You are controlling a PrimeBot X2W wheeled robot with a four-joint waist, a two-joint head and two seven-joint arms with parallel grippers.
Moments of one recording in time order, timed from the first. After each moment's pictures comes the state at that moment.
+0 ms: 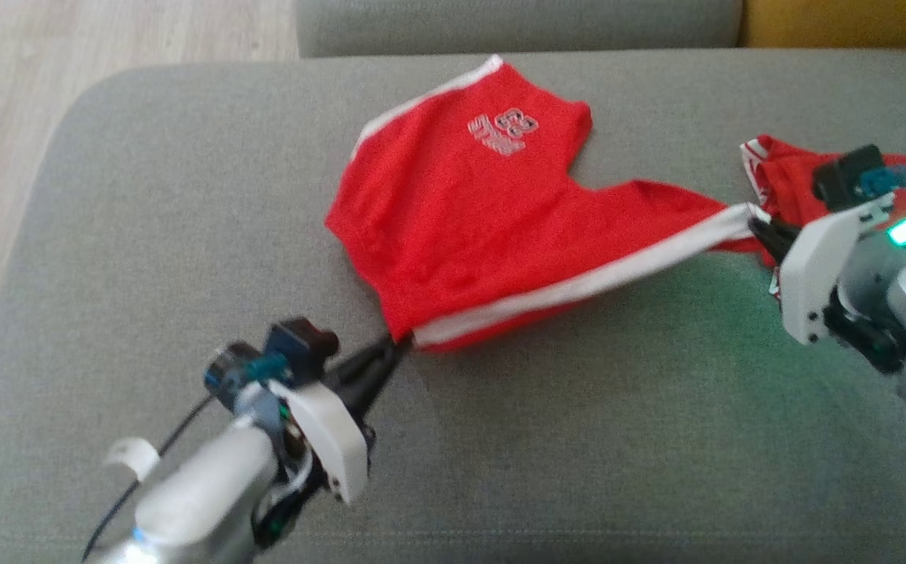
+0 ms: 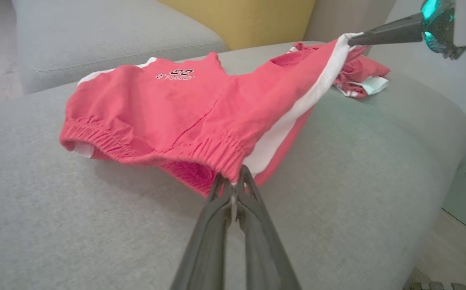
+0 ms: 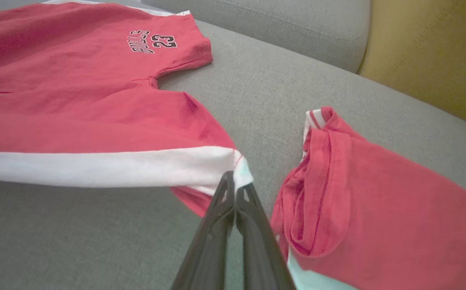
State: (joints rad) left arm -0.50 0.33 -0.95 0.49 -0.63 -0.13 -0.21; right arm -0.77 -0.56 0.87 0.72 0.74 0.12 0.25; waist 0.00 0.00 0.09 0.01
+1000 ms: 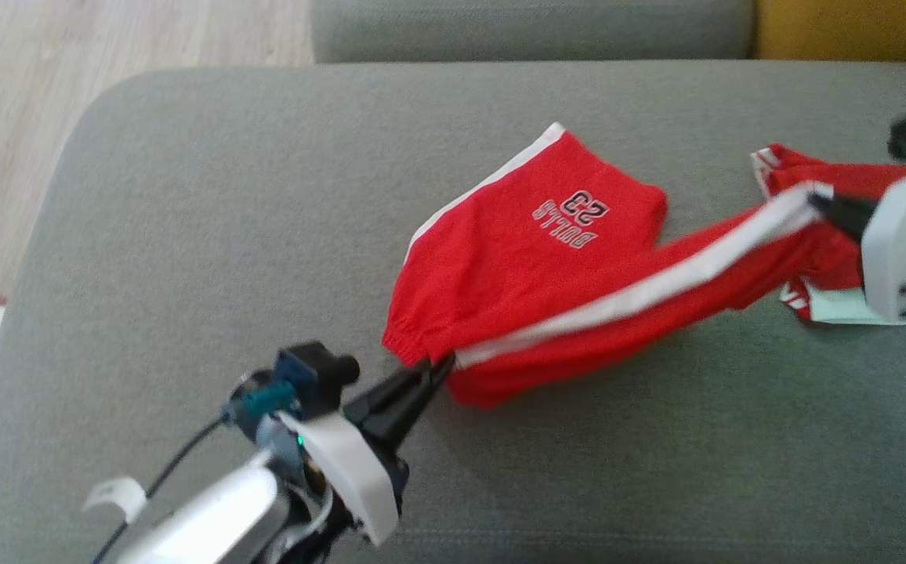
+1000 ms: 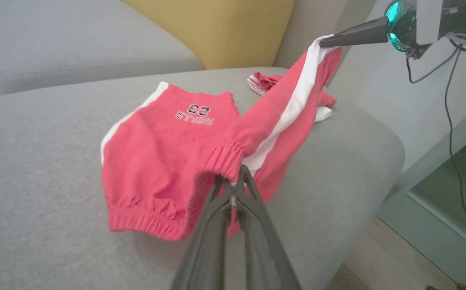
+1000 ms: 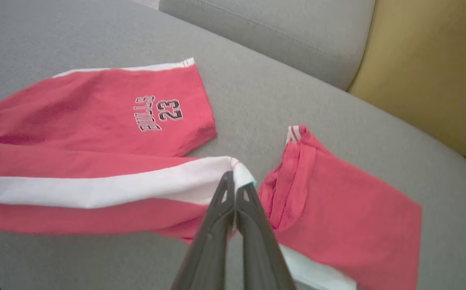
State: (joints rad) left arm -0.34 0.42 -0.93 0.03 -0.71 0.02 -0.06; right arm -0.62 -0.79 0.64 0.24 0.78 0.12 0.62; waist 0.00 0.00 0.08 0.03
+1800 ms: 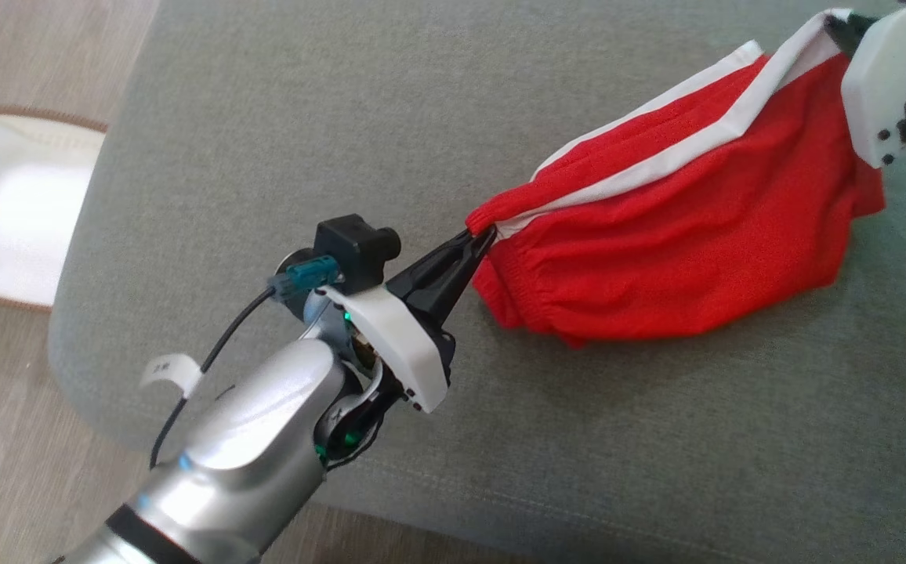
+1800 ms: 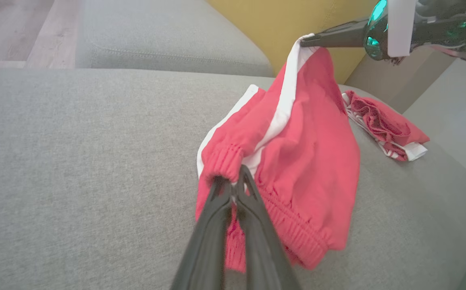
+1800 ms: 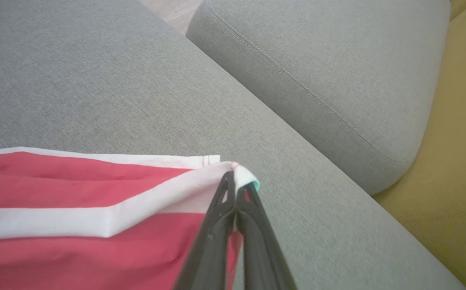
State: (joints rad) left arm -0.62 0.21 -0.91 0.35 -0.72 -0.07 -0.14; right arm -1.07 -0.64 0.83 0.60 0.57 0.12 0.50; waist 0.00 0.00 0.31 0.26
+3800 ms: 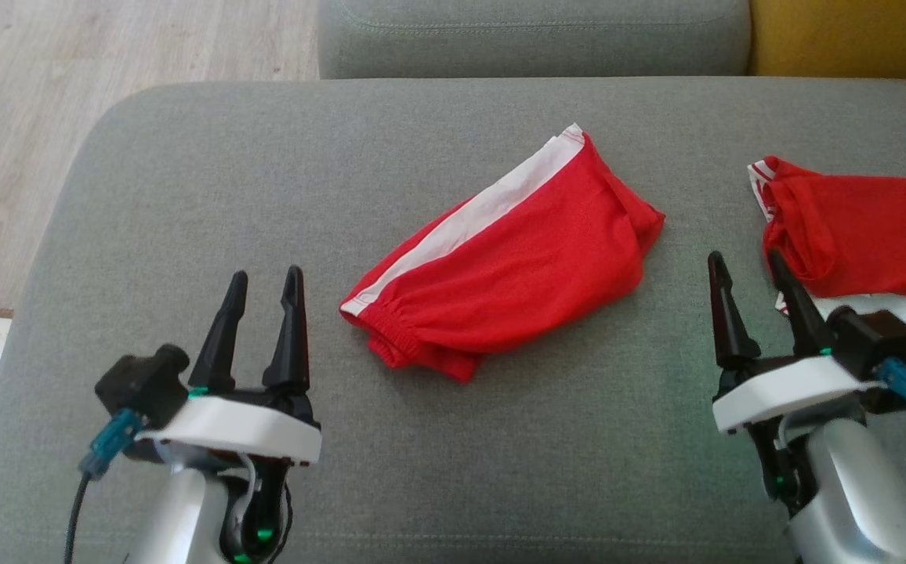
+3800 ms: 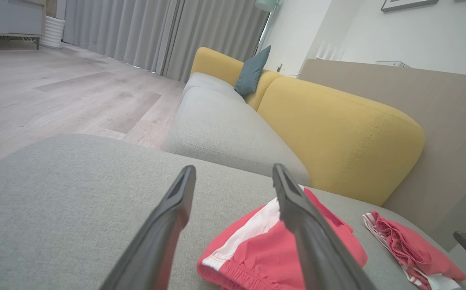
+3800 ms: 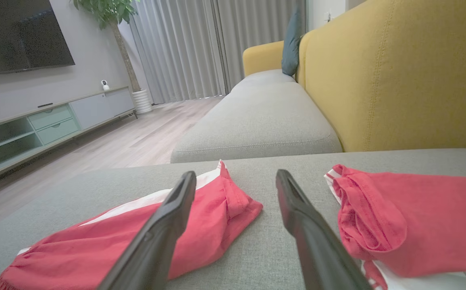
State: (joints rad) left arm -0.12 0.06 -0.24 0.16 -0.45 -0.01 -0.25; right arm -0.26 -0.16 0.15 0.45 0.32 0.12 -0.24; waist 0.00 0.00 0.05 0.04
